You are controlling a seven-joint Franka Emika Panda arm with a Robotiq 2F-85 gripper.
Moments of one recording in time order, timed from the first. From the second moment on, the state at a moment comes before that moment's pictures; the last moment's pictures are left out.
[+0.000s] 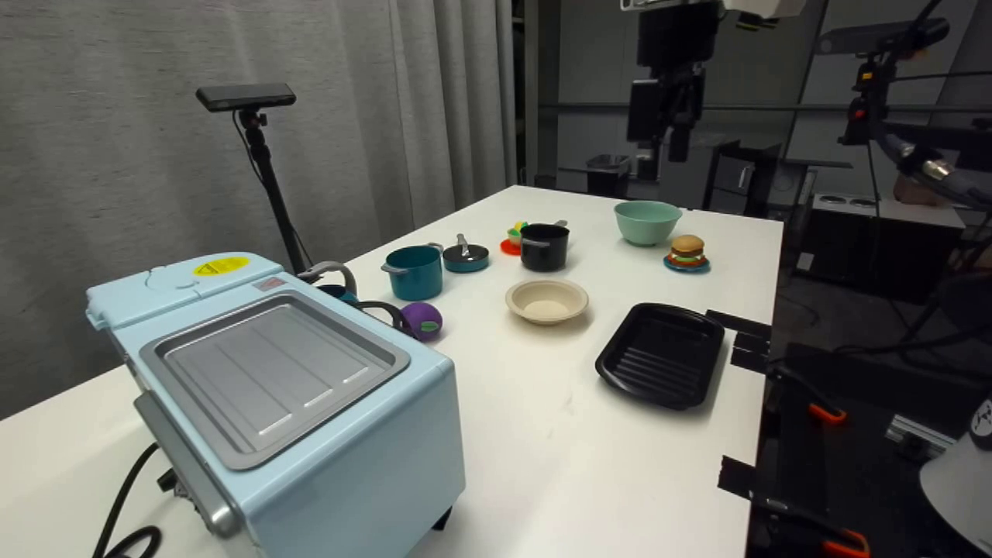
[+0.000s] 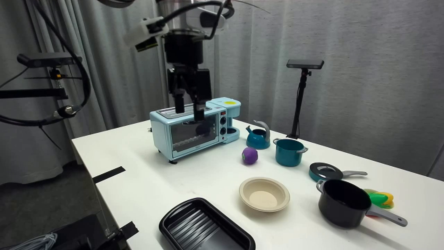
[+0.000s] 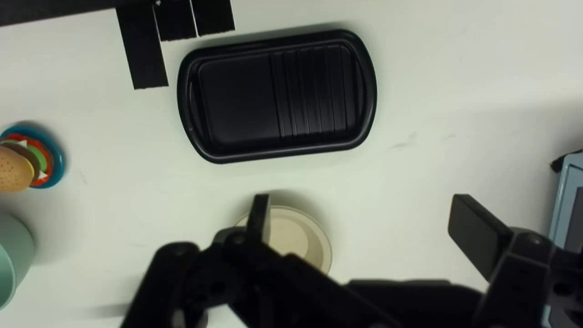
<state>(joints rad) -0.01 -0.46 0.00 -2.39 -0.05 1.90 0.15</state>
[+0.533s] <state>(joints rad) 0.01 -0.06 0.05 -2.11 -0.04 2.16 0.23</state>
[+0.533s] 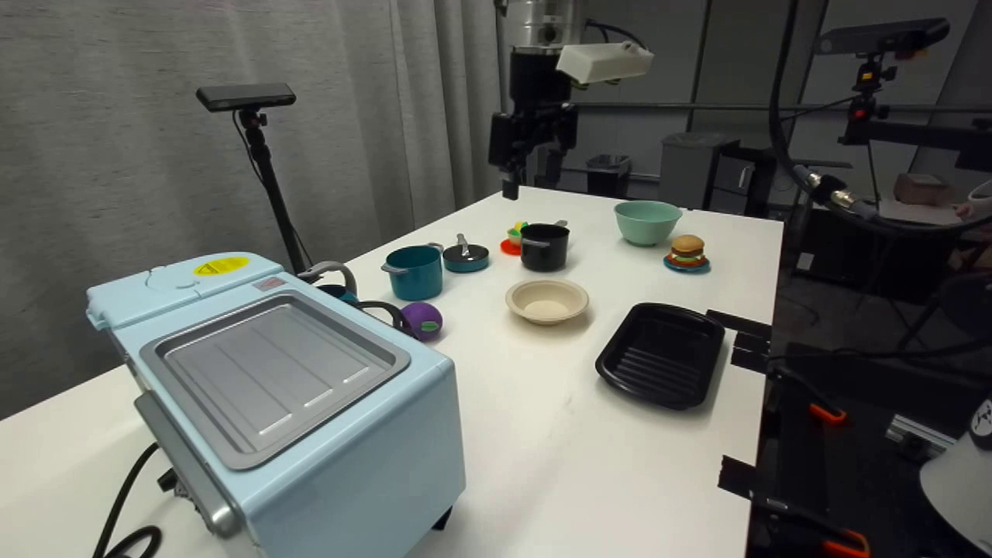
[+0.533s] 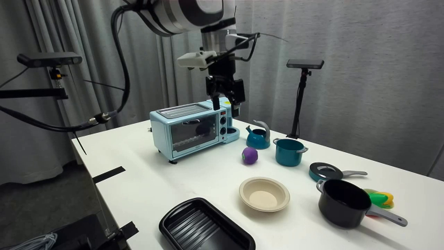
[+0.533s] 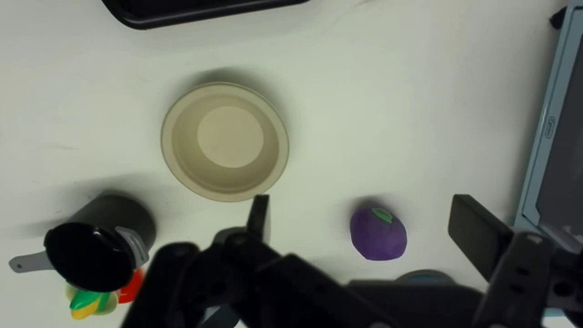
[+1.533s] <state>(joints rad) 0.15 0.61 -0.01 -1.48 -0.10 2.16 0.52</state>
